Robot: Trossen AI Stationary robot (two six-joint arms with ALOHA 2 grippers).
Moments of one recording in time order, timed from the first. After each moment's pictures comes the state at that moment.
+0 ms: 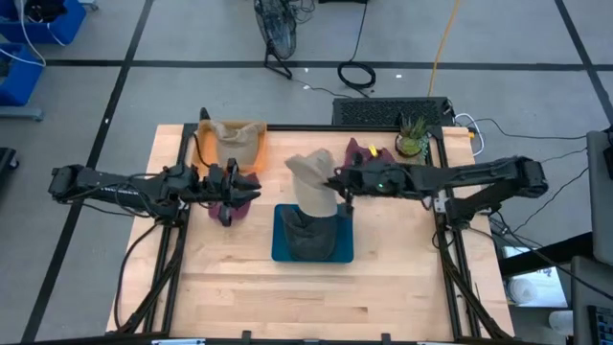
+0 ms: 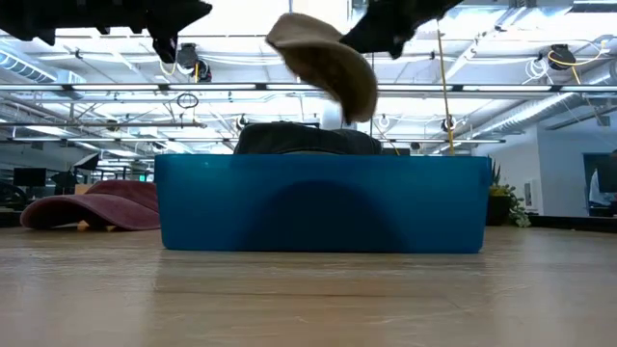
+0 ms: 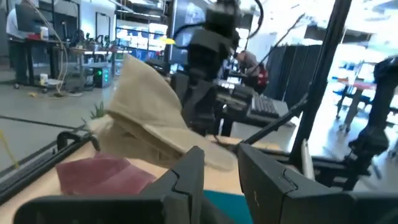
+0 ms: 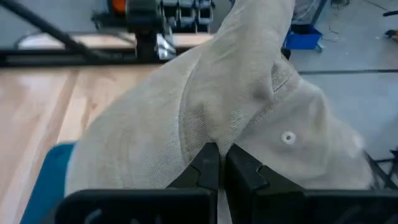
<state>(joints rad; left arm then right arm) -0.02 0.76 0.40 0.46 -0.02 -0.14 -0.01 1.33 1.01 -0.09 0.21 0.01</state>
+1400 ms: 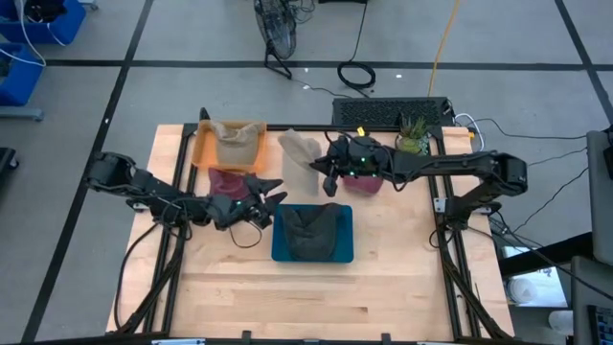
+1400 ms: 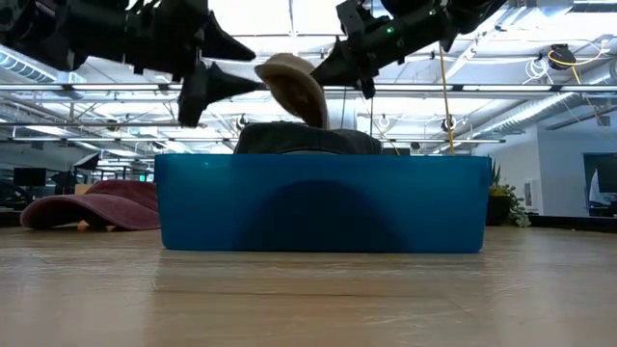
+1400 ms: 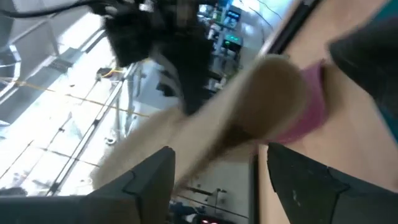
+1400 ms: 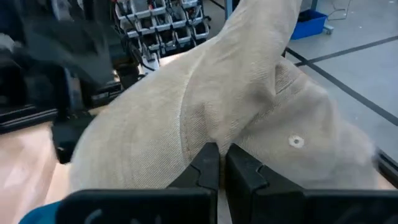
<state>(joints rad) -0.22 1.39 0.45 0.99 -0.72 1.22 -0.22 1.49 1.01 0.15 -0.01 0.17</state>
